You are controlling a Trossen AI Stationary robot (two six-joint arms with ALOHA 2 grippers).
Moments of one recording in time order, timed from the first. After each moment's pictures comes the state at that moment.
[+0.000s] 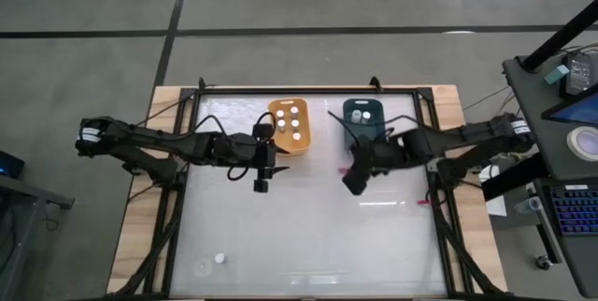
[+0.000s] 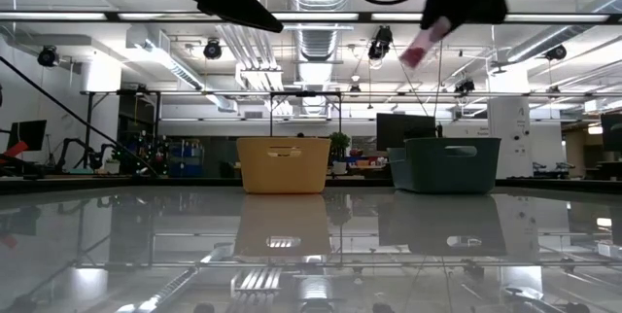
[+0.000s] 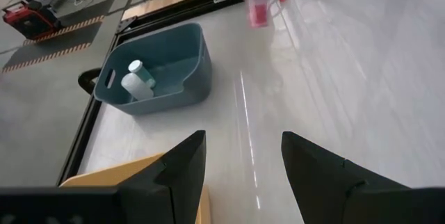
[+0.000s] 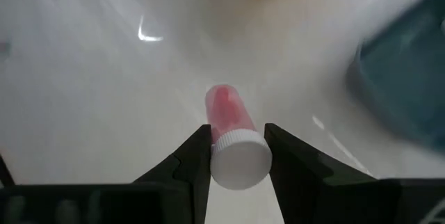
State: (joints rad) left arm -0.07 1.24 0.92 -0.18 -0.20 0.25; right arm 0.17 1.37 1.25 -0.94 0.19 0.85
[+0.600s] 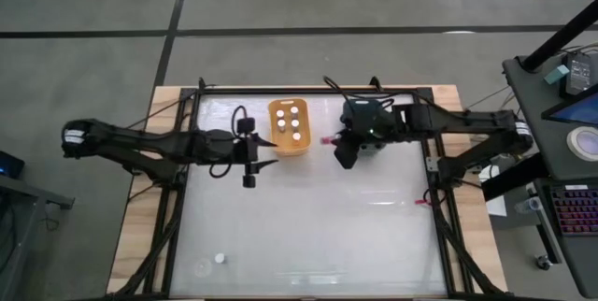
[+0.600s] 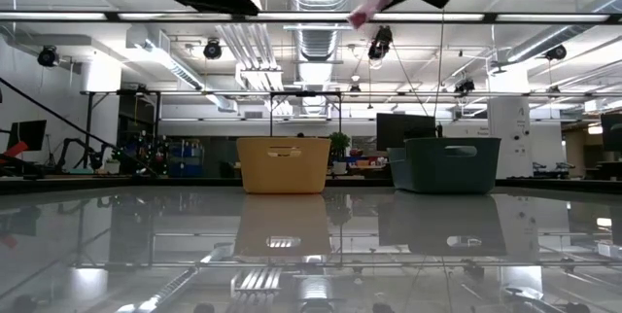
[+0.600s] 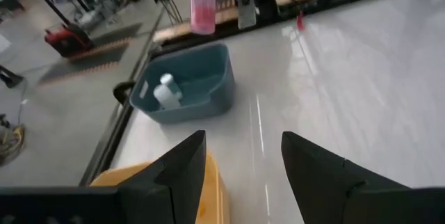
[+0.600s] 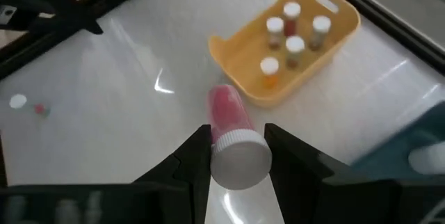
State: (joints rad) left arm -0.07 1.05 0.80 -0.11 -0.25 0.25; right arm -0.02 1.39 1.41 -0.80 0.17 0.51
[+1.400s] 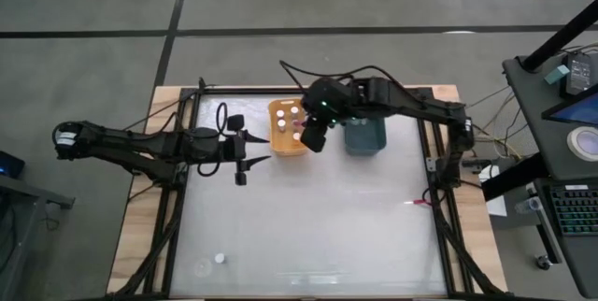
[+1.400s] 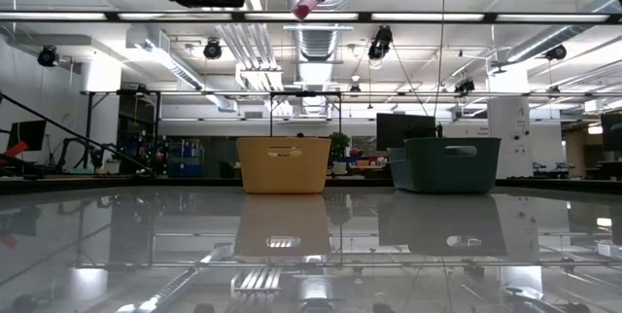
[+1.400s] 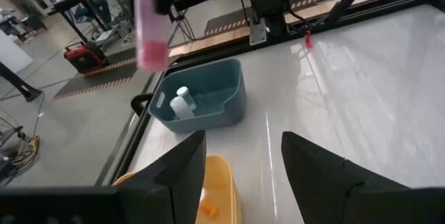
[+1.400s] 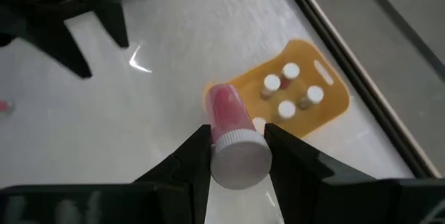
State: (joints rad) left arm -0.07 0.93 0.73 -0.08 -0.27 0.27; right arm -0.12 1.85 2.12 -1.13 0.13 0.23
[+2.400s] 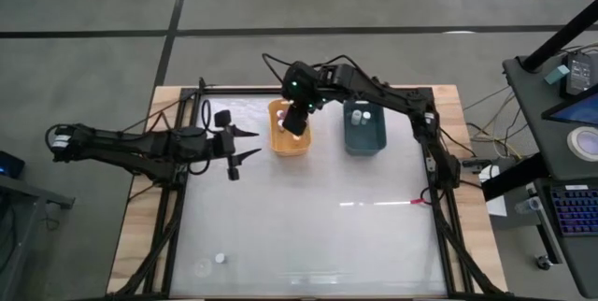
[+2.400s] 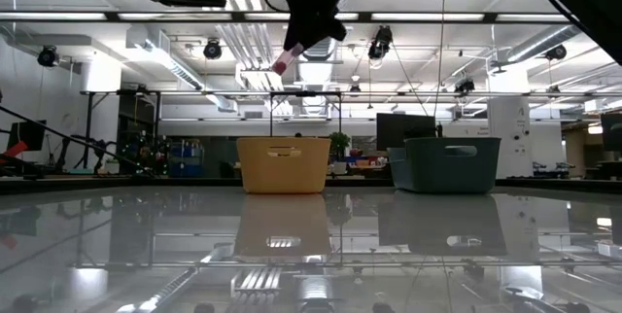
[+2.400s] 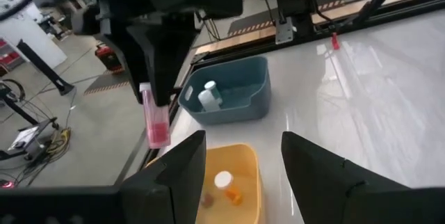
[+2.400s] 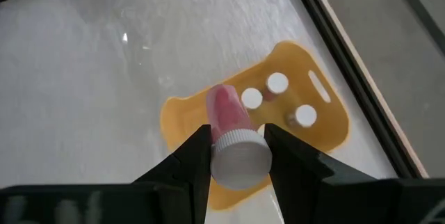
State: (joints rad) left arm -0.07 0.80 0.68 -0.12 -0.36 0.27; right arm -0.27 2.14 2.36 -1.17 0.00 0.09
